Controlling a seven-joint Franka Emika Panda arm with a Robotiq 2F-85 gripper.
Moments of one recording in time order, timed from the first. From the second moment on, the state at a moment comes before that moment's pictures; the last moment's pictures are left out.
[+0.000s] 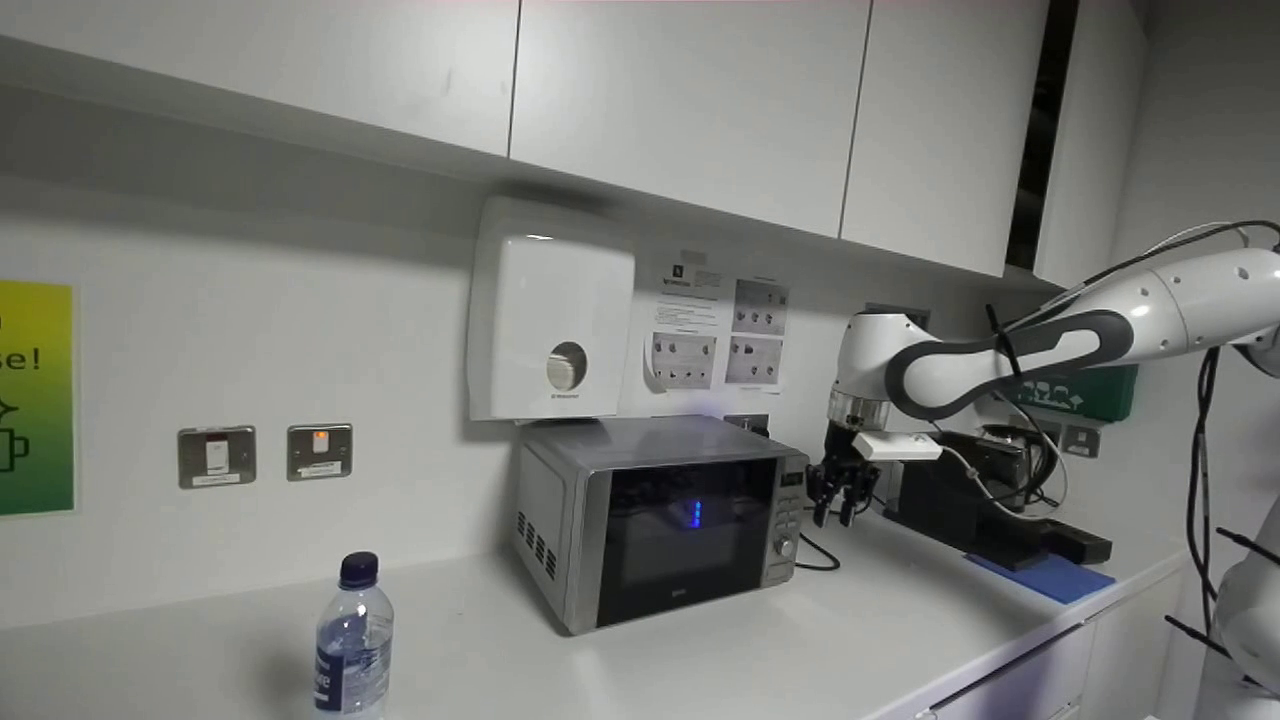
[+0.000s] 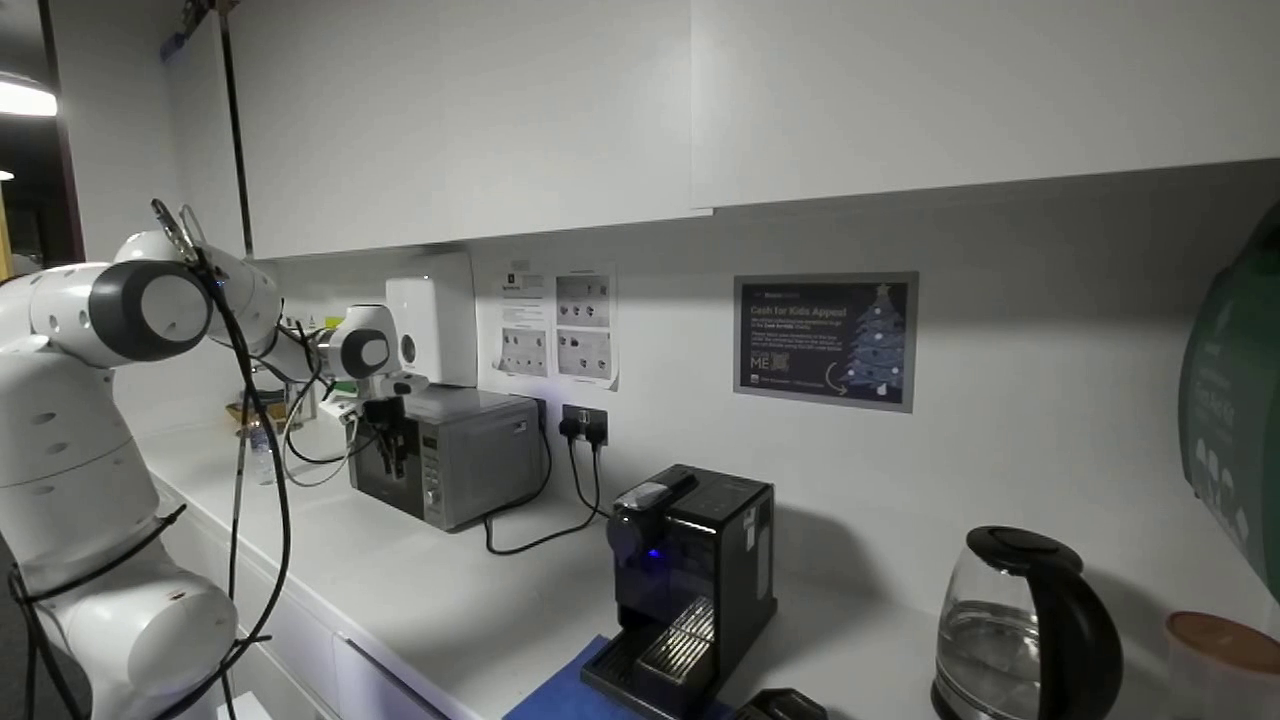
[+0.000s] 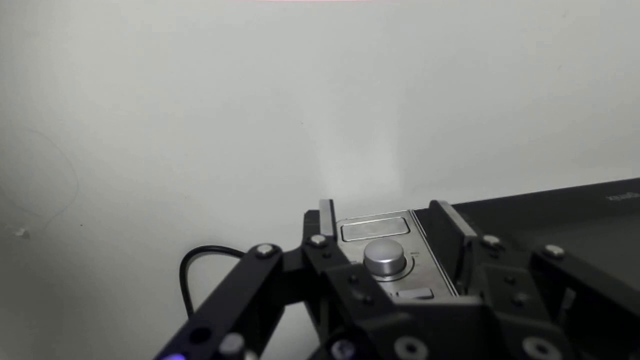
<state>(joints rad) 0.20 -0.21 0.35 -2.21 0.03 2.10 0.67</state>
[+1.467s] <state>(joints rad) 0.21 -0.19 0.35 -2.22 -0.01 2.10 0.67</state>
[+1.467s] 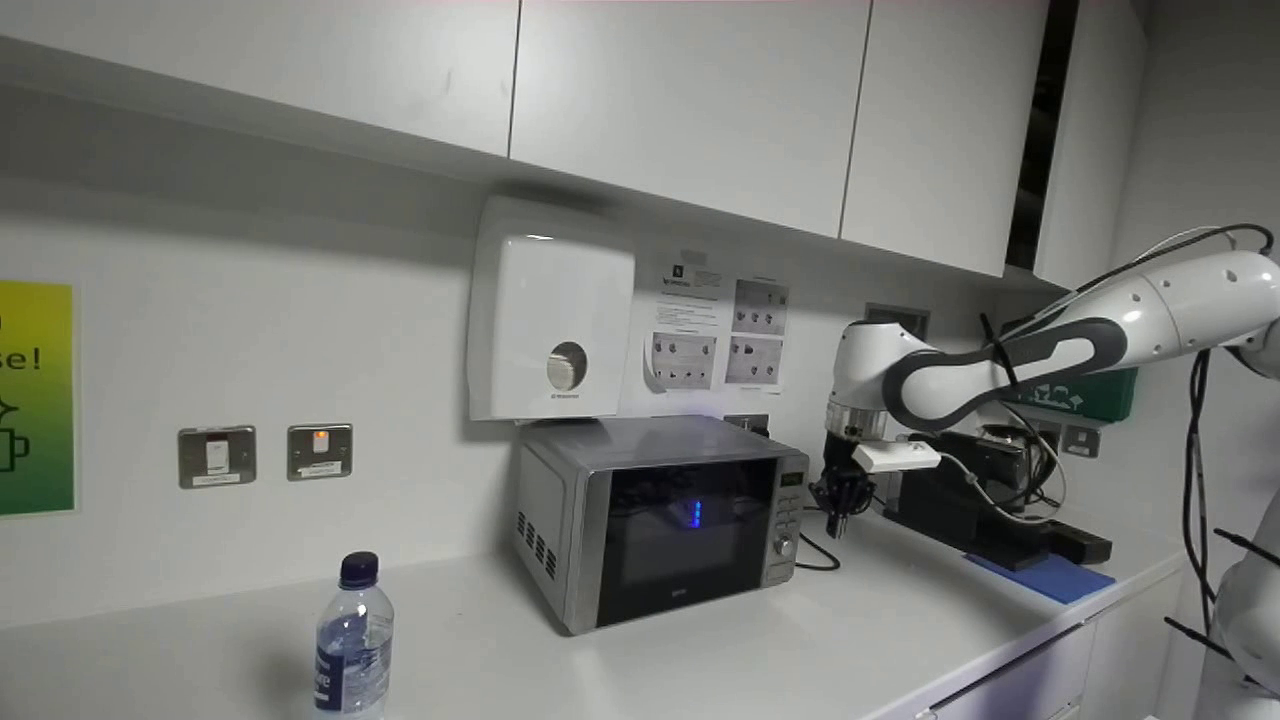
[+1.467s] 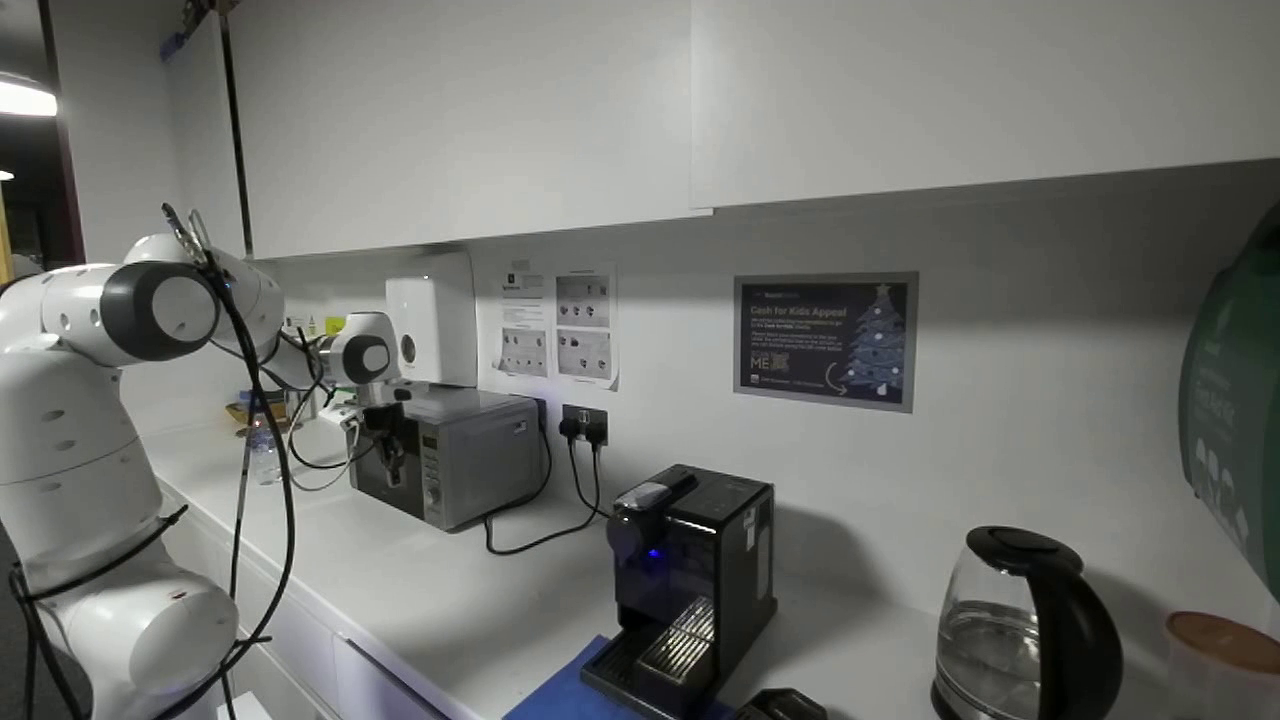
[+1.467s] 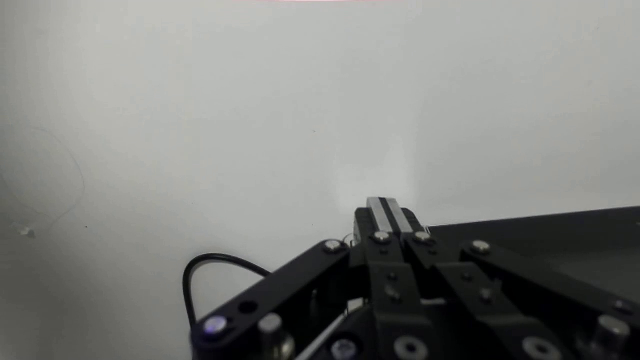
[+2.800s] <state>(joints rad) 0.23 -0.20 0.38 -2.26 -0.16 2.08 0.78</state>
